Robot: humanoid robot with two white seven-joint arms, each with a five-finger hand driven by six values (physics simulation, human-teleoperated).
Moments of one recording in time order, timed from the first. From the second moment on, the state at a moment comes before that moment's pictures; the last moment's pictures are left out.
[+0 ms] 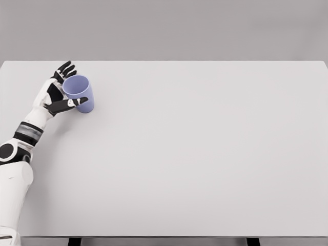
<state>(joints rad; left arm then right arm) -0.45 0.26 0.05 -0.79 0.40 -0.42 -0.61 0.00 0.00 -0.10 0.04 -0.05 -0.07 0.10</state>
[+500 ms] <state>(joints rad) -0.40 0.33 0.06 -0.85 0.41 -0.44 -0.61 0.00 0.00 -0.10 0.04 -0.05 -0.07 0.10</state>
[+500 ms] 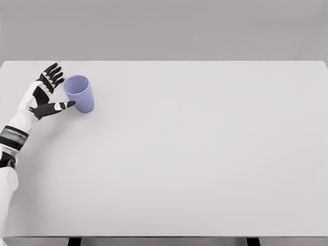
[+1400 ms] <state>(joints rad) -0.19 0.74 -0.13 -1.43 0.40 -0.61 -0.61 0.00 0.00 -0.10 0.04 -0.05 -0.07 0.10</state>
